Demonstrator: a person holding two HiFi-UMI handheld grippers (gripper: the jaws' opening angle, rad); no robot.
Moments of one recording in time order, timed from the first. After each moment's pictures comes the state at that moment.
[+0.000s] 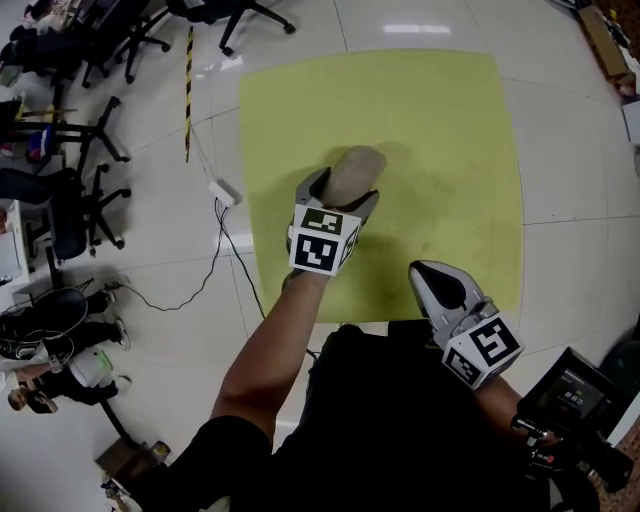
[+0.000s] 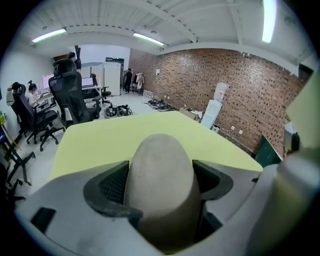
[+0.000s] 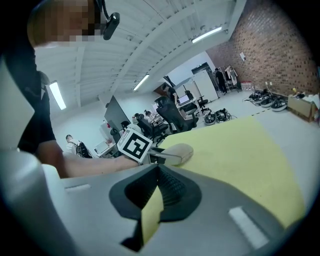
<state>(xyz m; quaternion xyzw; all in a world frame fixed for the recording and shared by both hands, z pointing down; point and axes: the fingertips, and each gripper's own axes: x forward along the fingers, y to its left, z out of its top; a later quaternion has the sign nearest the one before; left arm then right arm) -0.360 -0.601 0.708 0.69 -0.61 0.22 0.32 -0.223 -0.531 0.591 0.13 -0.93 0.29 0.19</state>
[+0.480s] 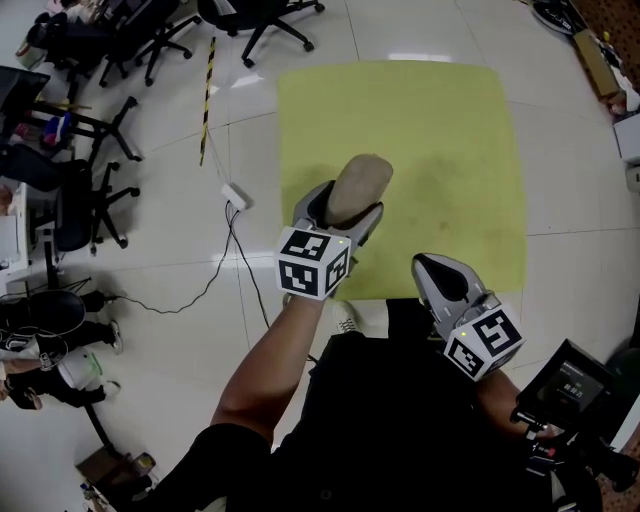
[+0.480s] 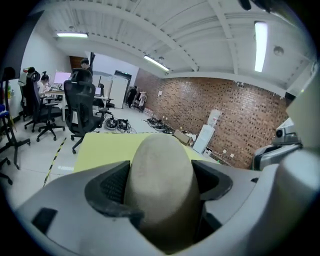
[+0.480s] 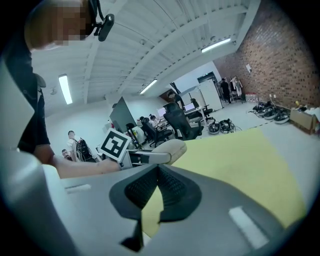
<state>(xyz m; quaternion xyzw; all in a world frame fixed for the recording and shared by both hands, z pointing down) -0.366 -0.503 0.605 0.72 -0.63 0.09 0.29 -0.241 -0.456 0.539 0.13 -0.95 0.24 0.17</state>
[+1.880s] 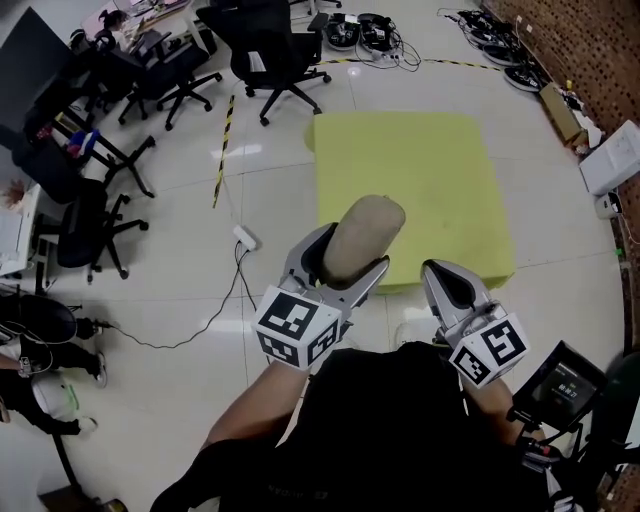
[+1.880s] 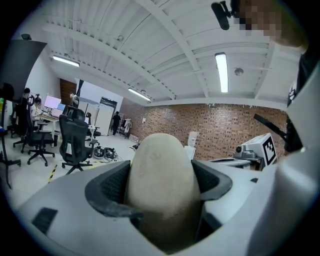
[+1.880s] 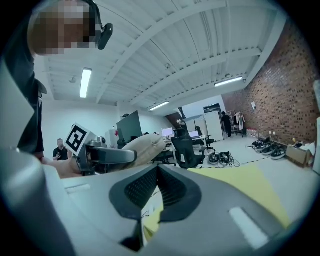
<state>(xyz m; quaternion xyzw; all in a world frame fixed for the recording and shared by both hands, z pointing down) -0.339 -0.308 0.396 0.78 -0.60 0.00 0.15 -0.240 -0.323 0.398 0.17 -0.98 0.11 0.07</state>
